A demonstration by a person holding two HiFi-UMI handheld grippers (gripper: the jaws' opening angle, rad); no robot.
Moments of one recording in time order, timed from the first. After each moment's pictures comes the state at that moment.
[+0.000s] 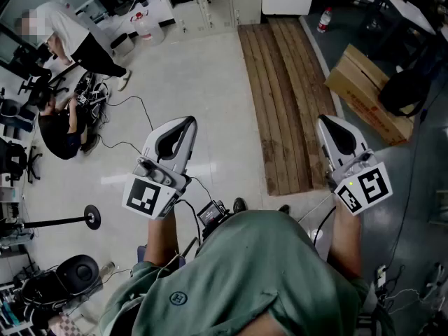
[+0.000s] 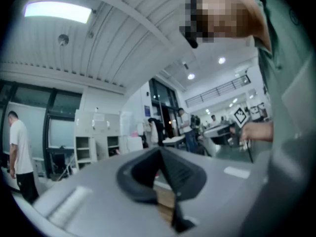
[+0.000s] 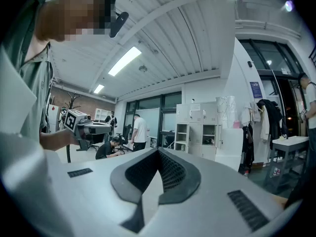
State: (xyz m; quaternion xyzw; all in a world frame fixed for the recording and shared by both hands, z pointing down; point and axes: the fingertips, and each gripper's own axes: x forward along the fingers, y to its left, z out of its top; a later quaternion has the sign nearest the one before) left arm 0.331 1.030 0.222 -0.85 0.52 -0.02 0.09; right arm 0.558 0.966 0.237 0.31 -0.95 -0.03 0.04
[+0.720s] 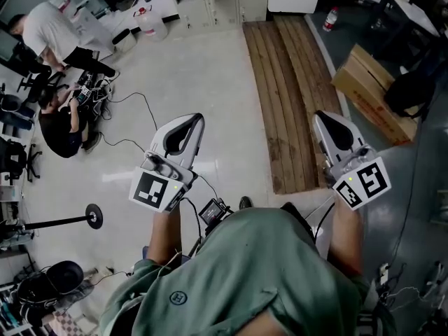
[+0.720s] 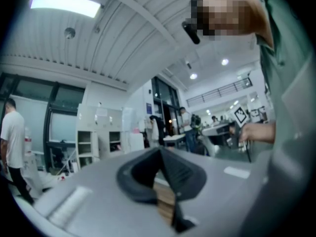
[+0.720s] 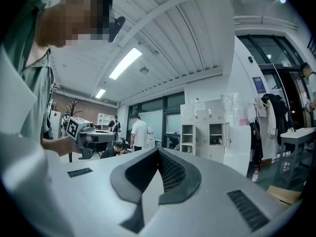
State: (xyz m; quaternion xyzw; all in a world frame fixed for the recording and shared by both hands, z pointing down) left arm 0.284 1.025 0.249 -0.85 0.52 -0.02 0.07; right arm 0.495 0.966 0.248 0.29 -0.96 -0.01 0.02
